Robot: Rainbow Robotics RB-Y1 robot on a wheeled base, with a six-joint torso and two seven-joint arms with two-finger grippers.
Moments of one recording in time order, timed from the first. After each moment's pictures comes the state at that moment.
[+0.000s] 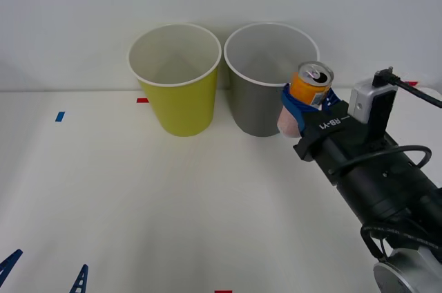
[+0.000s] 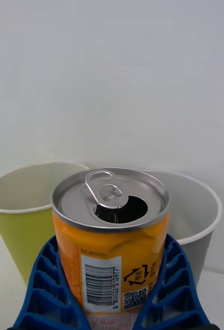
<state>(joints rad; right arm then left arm) 0.22 -0.37 0.28 -2.45 -0.18 0.38 1.46 1.11 0.44 -0.10 -2.08 -0.04 -0.68 -1.34</state>
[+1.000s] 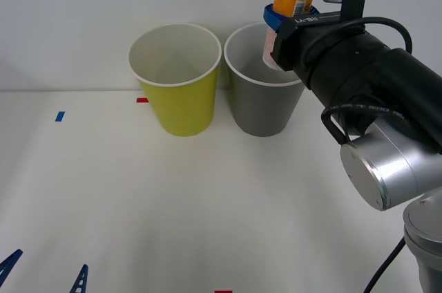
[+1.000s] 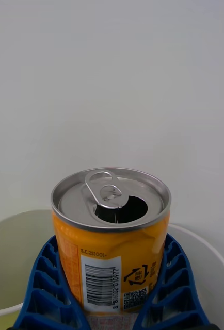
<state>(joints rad) -0.34 -0.27 0.24 -2.37 -0.03 0.94 1.21 1.11 0.44 -0.10 -2.08 -0.04 -0.68 -1.34</state>
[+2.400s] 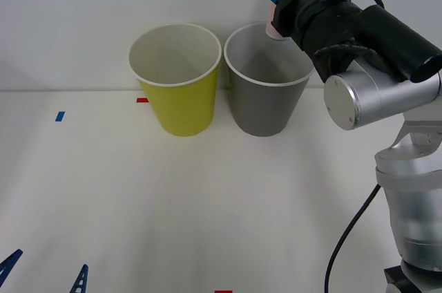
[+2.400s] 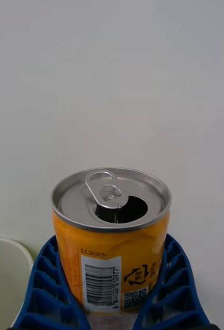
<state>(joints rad) -0.52 -0.21 0.10 -1.94 -0.17 0.69 1.42 1.11 0.44 -0.10 -2.08 -0.04 -0.68 -1.34</state>
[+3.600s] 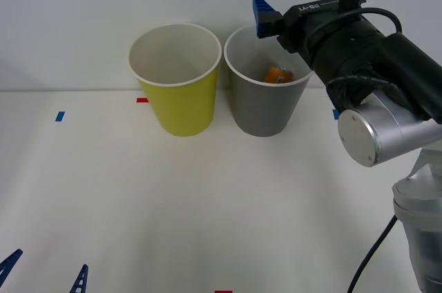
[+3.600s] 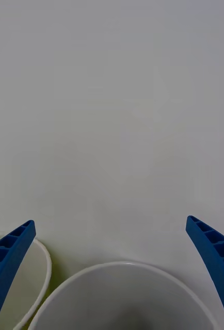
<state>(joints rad) -0.36 -0.26 0.13 -2.15 -0.20 0.66 1.45 1.11 0.44 -0.10 -2.08 -0.04 -0.68 -1.34</state>
